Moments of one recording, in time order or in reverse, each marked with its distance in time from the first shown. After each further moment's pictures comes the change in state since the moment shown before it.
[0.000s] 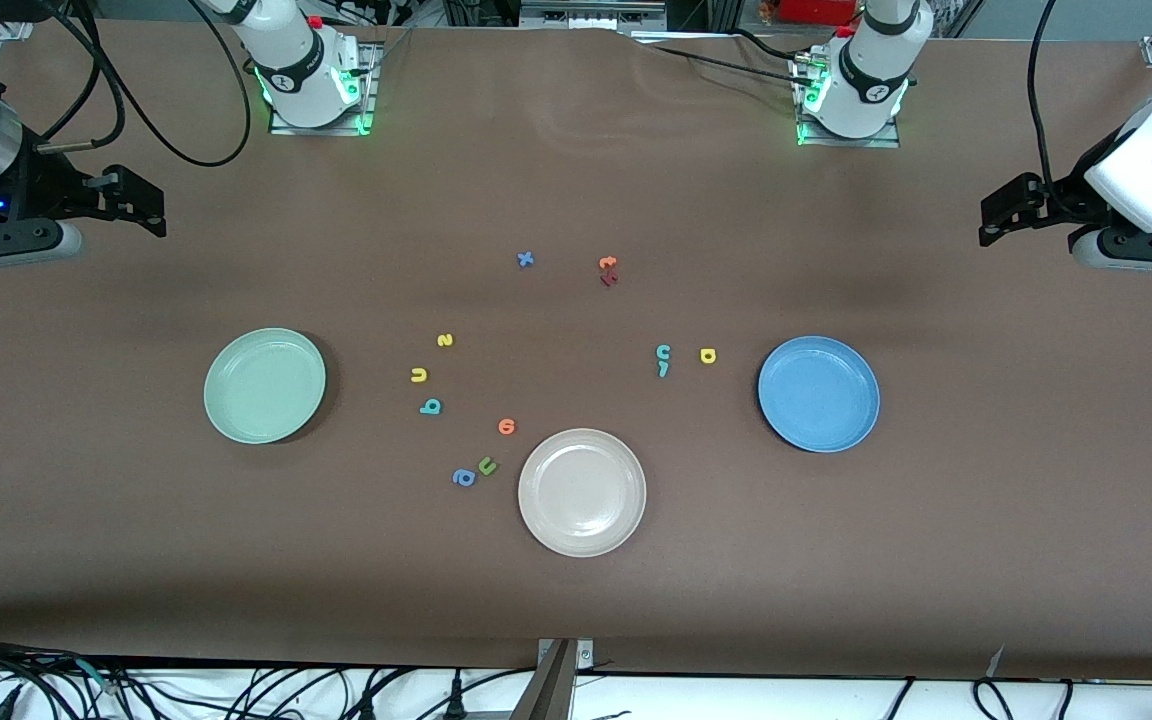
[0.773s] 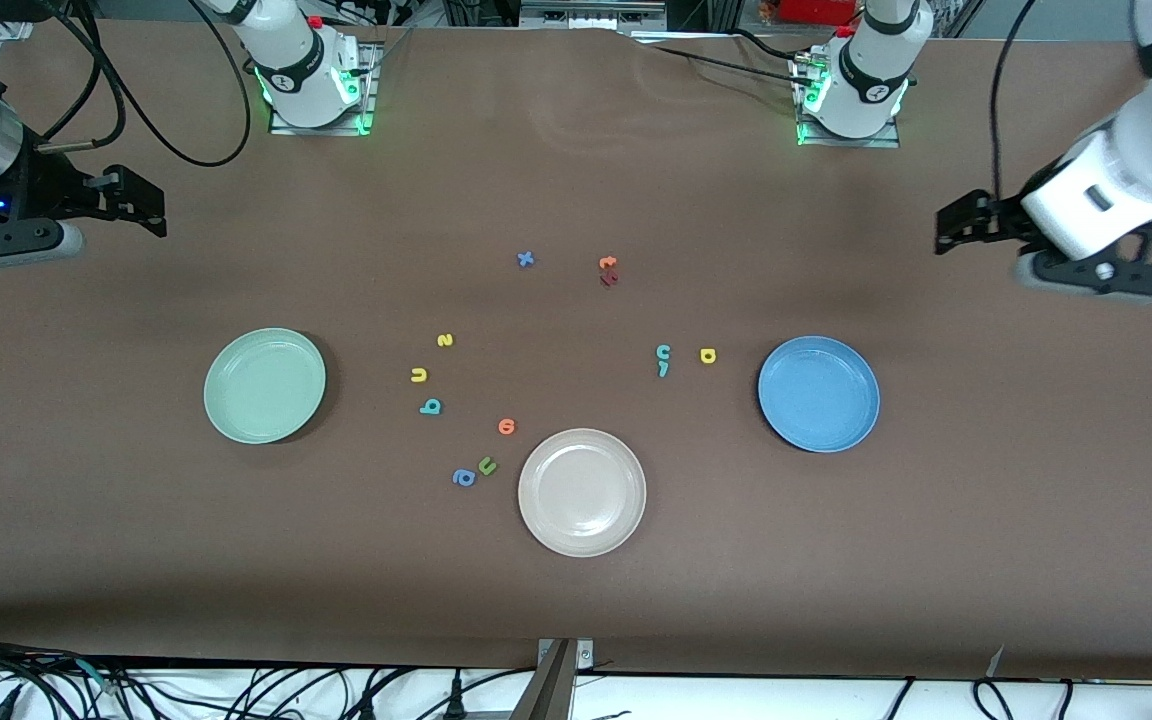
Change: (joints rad) left arm -0.030 0.069 -0.034 -0.004 -0.054 0.001 0.001; right arm 0.001 0.000 0.000 0.000 0.000 0.000 0.000
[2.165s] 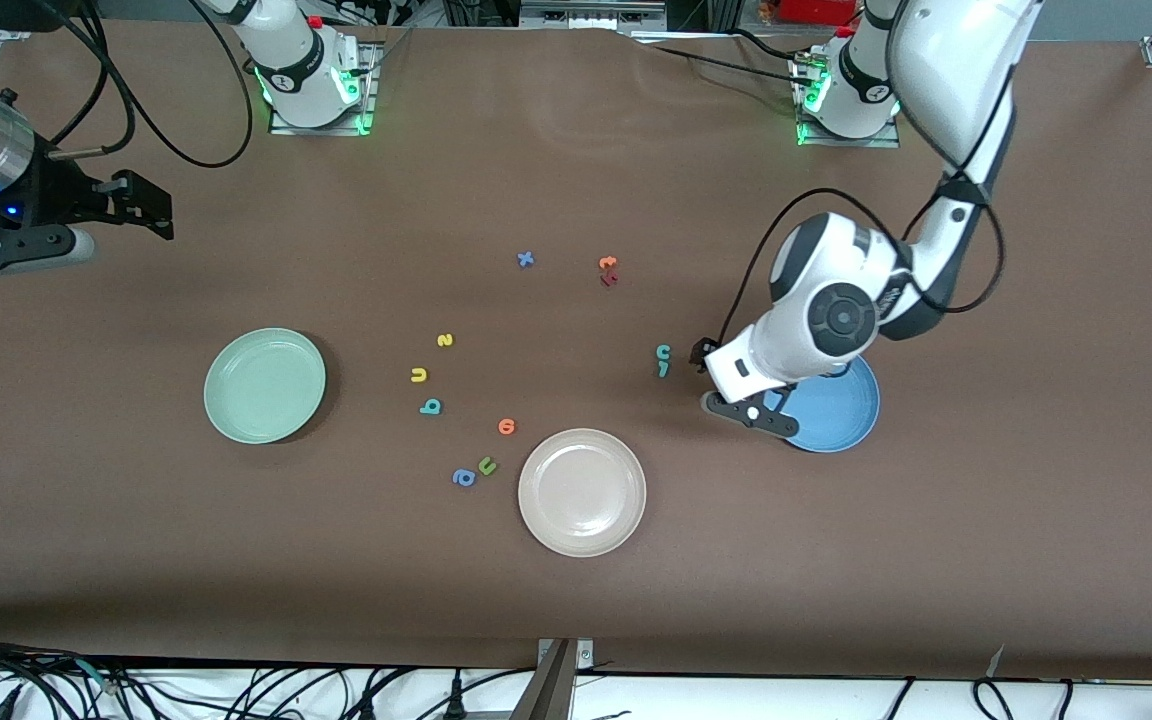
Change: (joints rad) left arm -0.267 0.465 -0.031 -0.180 -0.045 0.719 -0.049; right arm 0.003 0.017 0.007 -0.015 0.000 0.003 -0.002
